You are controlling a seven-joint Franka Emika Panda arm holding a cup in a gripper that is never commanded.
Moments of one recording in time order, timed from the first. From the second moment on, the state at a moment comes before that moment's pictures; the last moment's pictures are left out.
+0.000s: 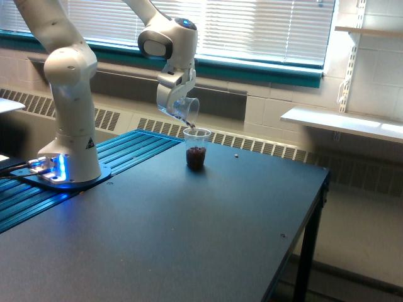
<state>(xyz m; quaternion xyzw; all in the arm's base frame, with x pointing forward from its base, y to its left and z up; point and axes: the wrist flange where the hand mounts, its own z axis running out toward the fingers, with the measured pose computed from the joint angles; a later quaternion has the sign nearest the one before) 0.203 0.260 0.300 -0.92 0.37 0.14 0.07</state>
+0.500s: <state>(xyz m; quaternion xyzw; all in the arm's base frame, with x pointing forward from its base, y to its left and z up) 0.207 0.256 0.298 -0.92 0.36 0.15 0.07</state>
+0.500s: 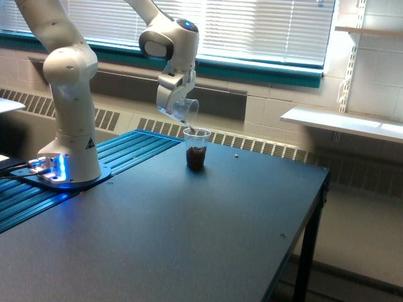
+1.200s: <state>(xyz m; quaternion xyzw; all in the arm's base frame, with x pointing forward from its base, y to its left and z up) 0.214 0.252 0.300 -0.92 0.36 0.15 0.07</state>
